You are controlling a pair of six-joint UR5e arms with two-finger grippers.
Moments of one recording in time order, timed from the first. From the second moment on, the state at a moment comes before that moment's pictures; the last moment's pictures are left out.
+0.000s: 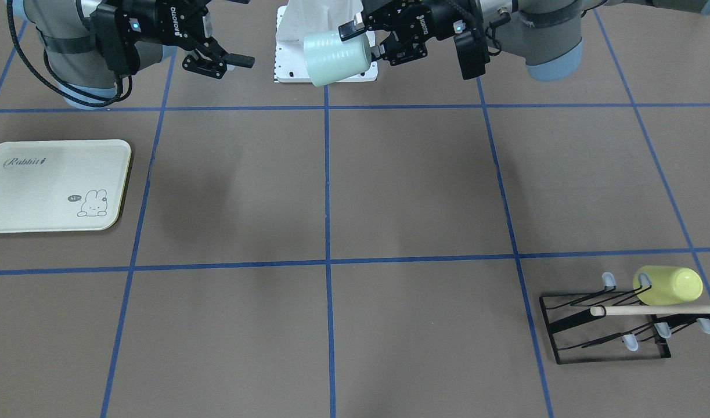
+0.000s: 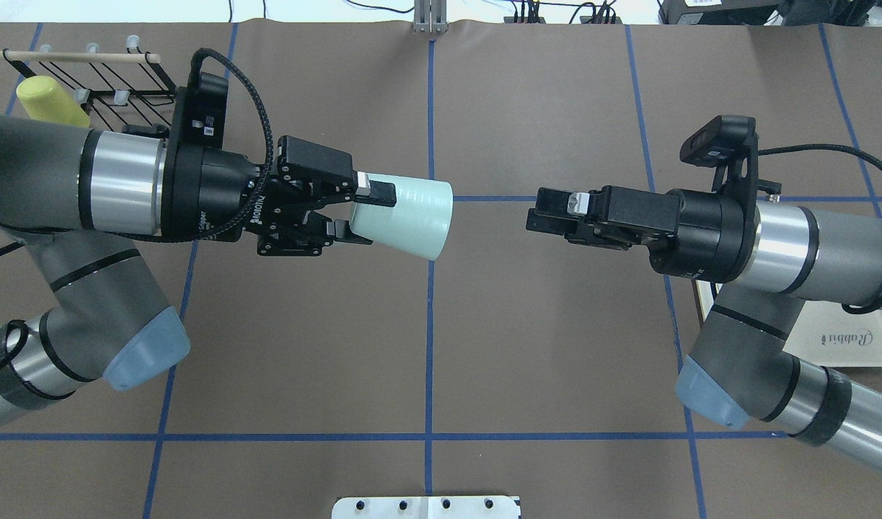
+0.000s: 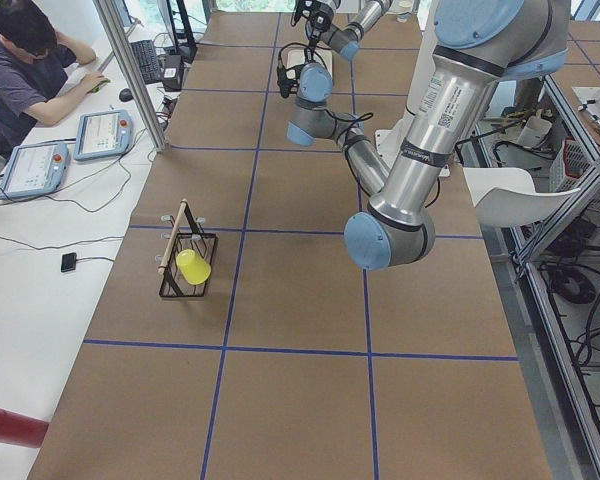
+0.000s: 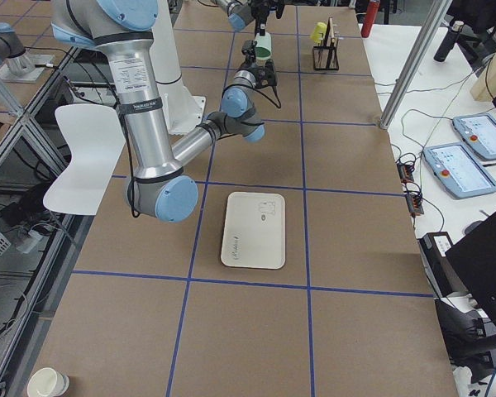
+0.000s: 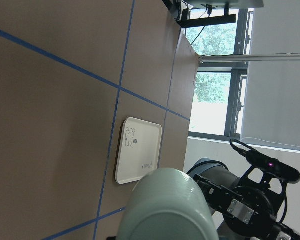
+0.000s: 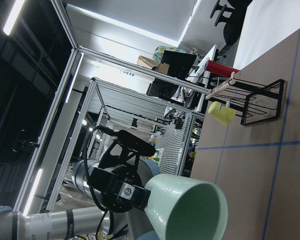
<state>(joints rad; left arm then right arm) -0.70 -2.05 -1.87 -2.84 -2.13 -2.04 0.60 -1.28 1.81 0.24 1.79 1.70</state>
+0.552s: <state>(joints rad) -0.70 -2.08 -1.87 -2.90 -2.13 -2.12 0.51 -1.26 1.81 0.32 1.66 1.75</state>
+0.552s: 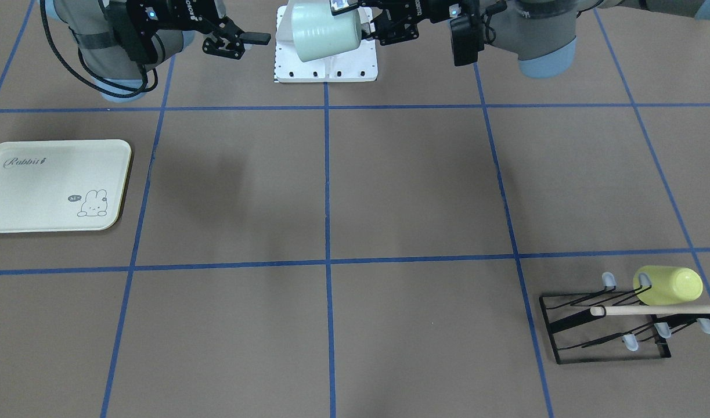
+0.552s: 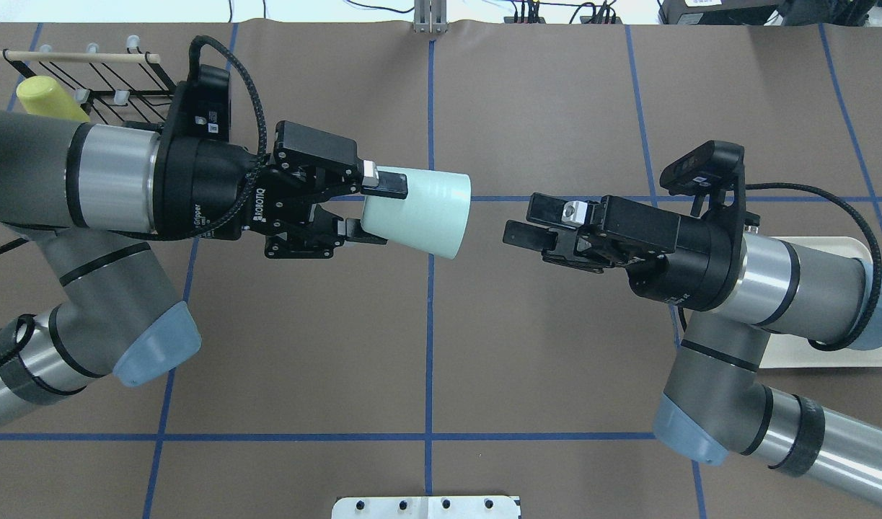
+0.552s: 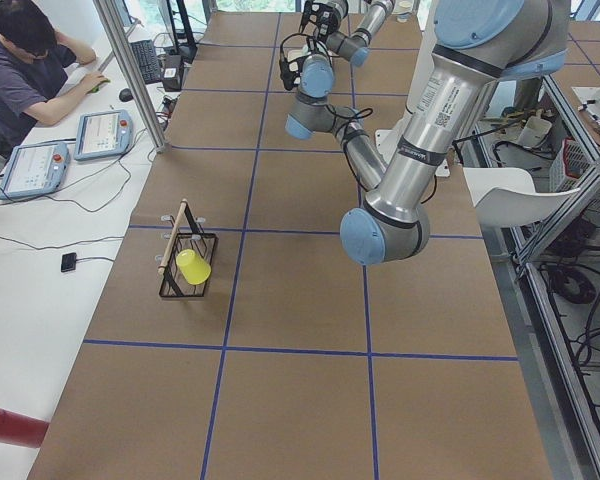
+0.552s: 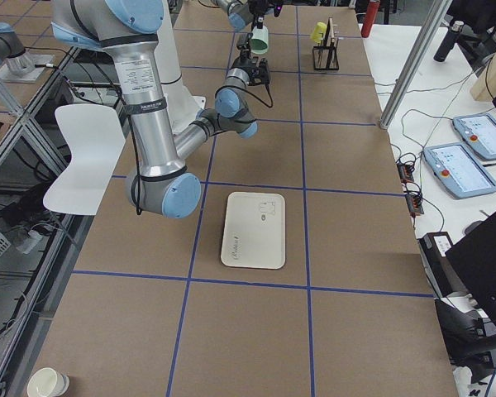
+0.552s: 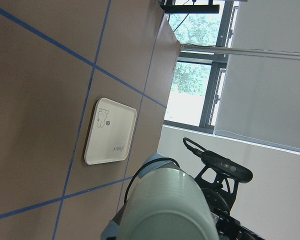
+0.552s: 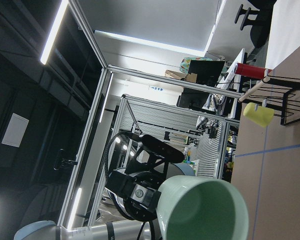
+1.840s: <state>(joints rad) -0.63 -2.09 -1.87 -2.90 -2.13 -2.13 0.48 -1.22 1.82 0.32 1.58 1.79</state>
